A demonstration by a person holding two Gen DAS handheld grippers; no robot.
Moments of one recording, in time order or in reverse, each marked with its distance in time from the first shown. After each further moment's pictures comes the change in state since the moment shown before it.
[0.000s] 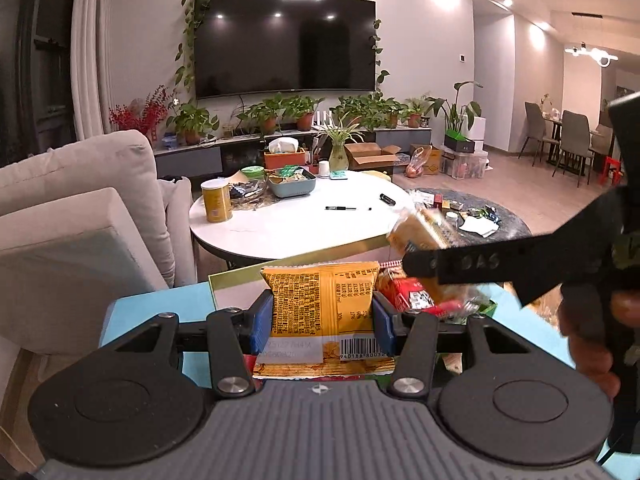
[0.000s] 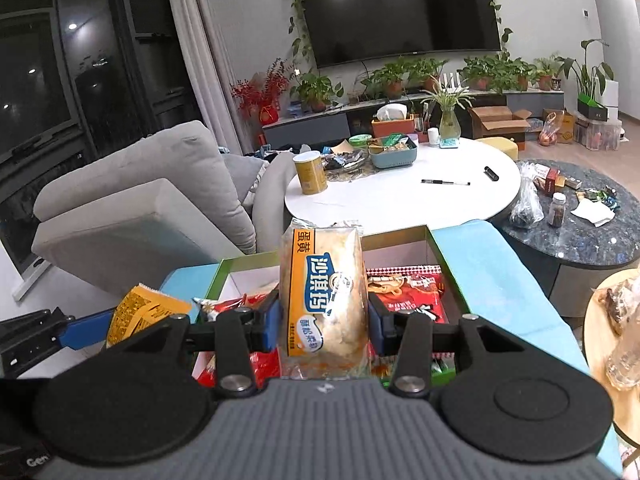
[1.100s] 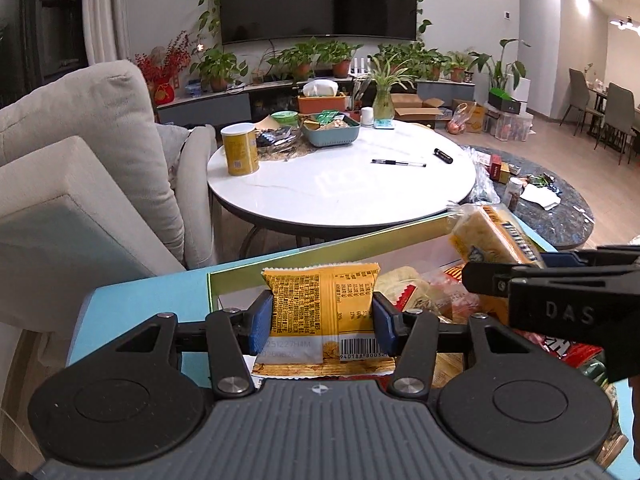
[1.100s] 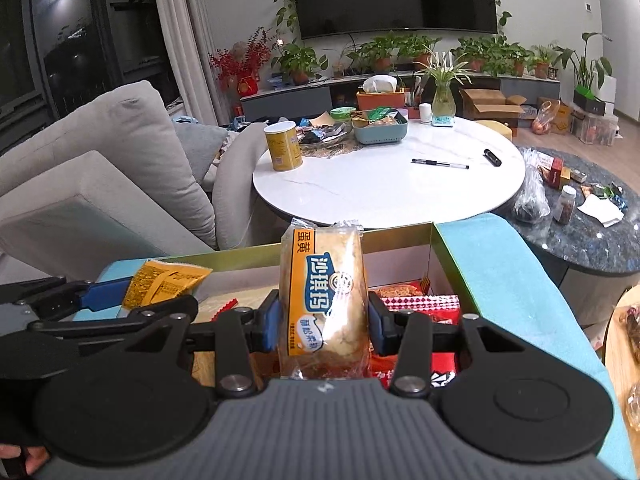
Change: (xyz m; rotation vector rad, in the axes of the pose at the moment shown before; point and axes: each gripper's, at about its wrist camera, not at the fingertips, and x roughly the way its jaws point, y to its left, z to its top) left arm 0.148 0.032 0.009 -0.040 0.161 0.107; right arm 0.084 -0.010 0.005 -0.030 0.064 -0.073
